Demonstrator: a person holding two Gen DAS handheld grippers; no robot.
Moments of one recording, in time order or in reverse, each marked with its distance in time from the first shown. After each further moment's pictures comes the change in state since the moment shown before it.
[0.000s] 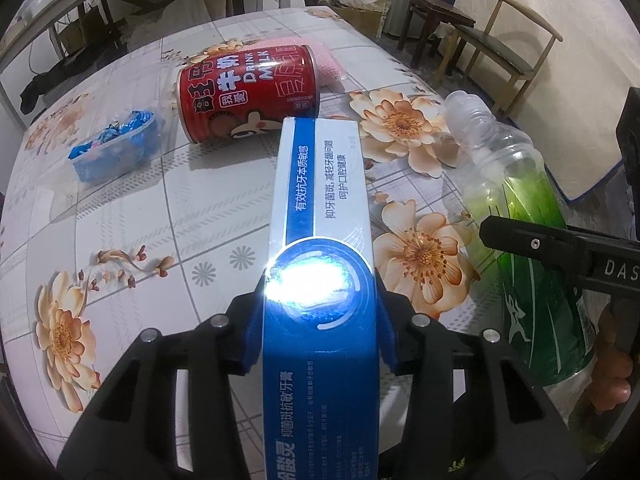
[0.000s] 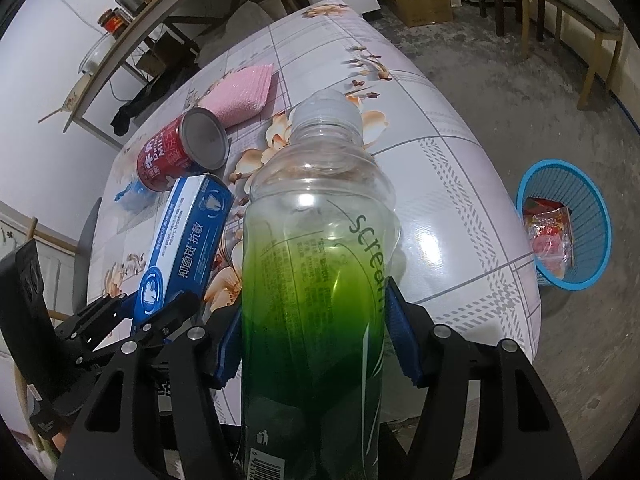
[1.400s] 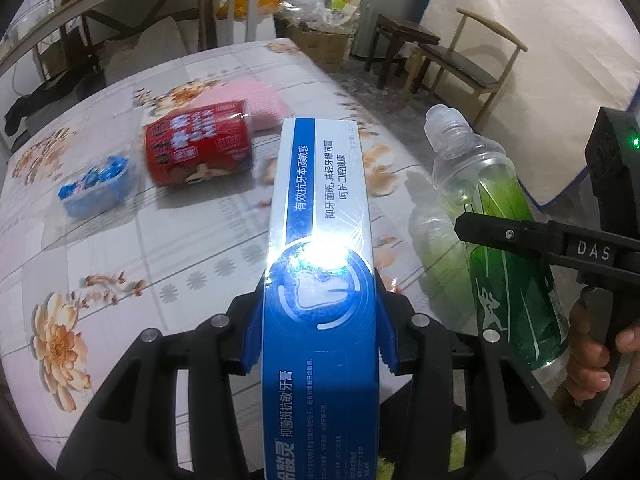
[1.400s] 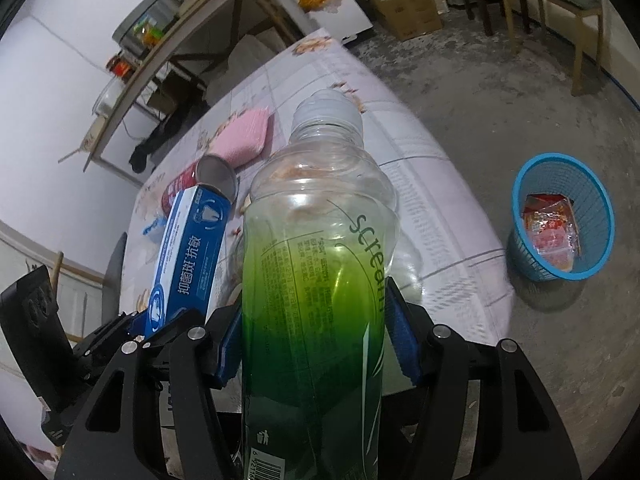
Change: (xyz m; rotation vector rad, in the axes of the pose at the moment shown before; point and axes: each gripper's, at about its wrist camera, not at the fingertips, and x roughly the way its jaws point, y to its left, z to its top) left arm -0.042 -0.034 0.001 0.051 -0.087 -0.103; right arm -0.049 -0.039 -0.009 0.114 -0.112 0.095
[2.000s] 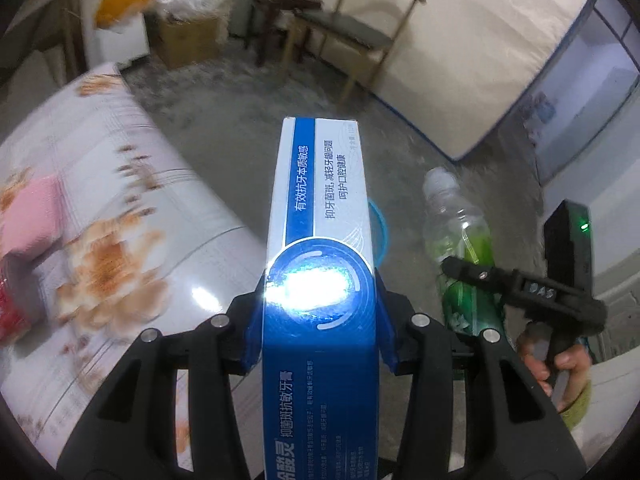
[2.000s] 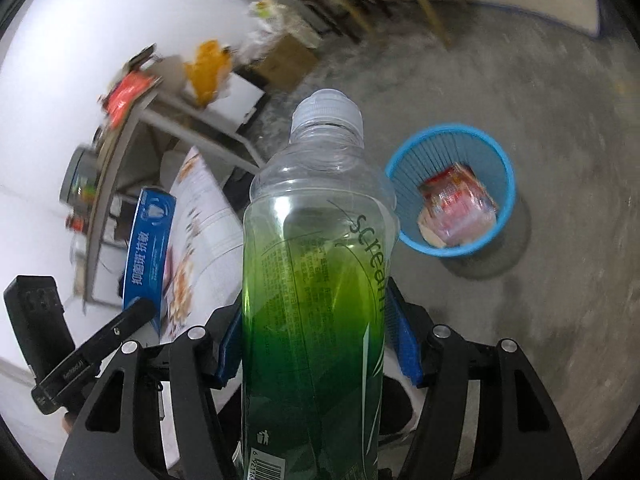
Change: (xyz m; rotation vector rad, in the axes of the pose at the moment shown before) left arm 0.076 -0.160 0.092 0.220 0.156 -0.315; right arm -0.076 -0.214 -0.028 0.491 -0.160 0.025
